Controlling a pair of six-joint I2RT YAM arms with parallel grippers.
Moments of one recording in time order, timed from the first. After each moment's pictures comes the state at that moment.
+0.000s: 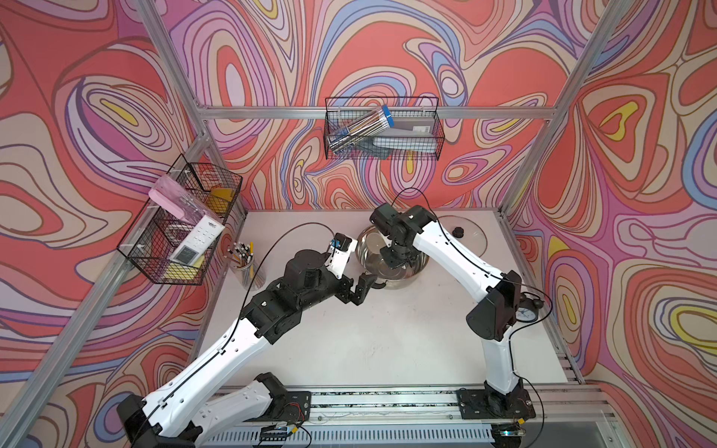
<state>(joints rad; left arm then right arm) -0.70 0.99 1.03 -0.42 0.11 -0.15 0.70 2.07 2.17 -1.46 0.21 0.19</state>
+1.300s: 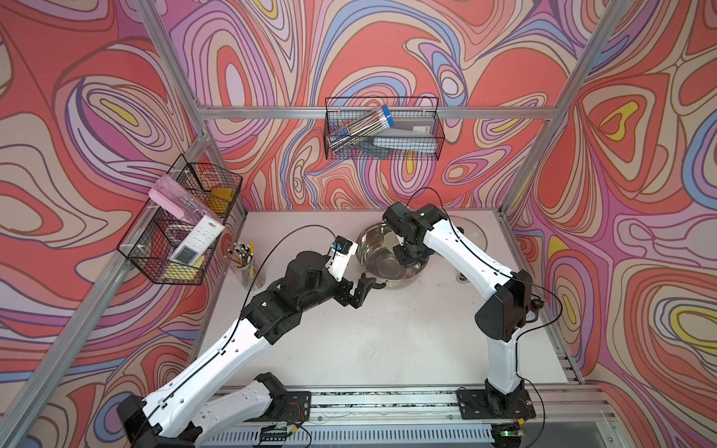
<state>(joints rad) -0.70 0.99 1.03 -0.46 0.10 -0.14 0.62 2.03 2.09 -1.46 0.25 0.22</state>
